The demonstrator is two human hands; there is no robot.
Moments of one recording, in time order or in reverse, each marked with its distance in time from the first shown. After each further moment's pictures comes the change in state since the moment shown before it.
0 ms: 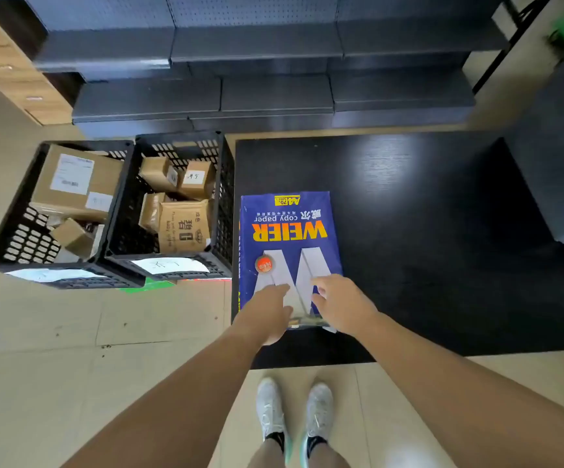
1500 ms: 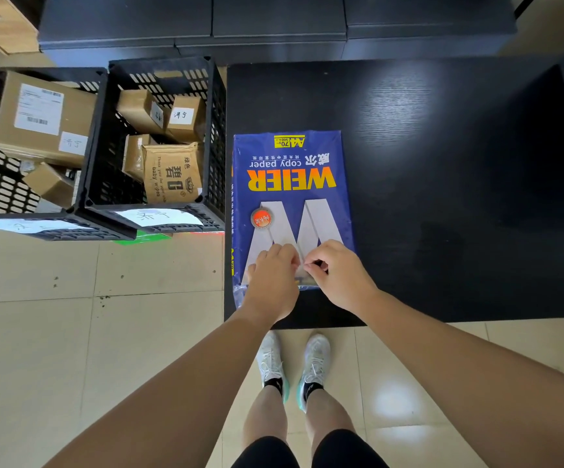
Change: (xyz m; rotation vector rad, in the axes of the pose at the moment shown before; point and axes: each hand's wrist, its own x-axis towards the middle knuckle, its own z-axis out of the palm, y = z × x) left_hand 0.017 -0.002 0.045 -0.012 0.278 0.044; right_hand 0.020 0.034 0.053 0.178 0.144 -0.166
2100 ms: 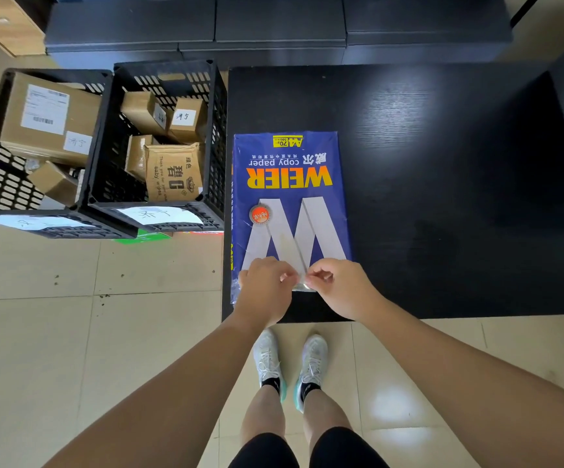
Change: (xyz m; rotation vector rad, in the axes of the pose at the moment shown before) left_hand -0.021 -0.008 0.003 -0.109 -0.019 -0.067; right_hand -0.030 -0.005 -0.006 0.147 -0.078 0.165
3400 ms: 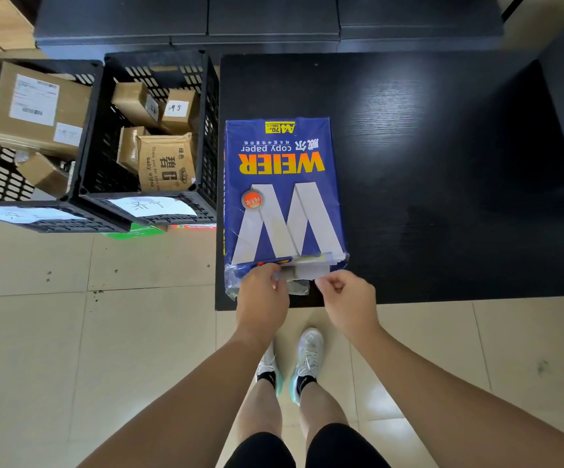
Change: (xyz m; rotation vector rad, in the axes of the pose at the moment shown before) left_hand -0.034 -0.003 0.034 -0.204 0.222 -0.114; right_hand -0.042 0.026 0.038 0.189 0.391 0.285
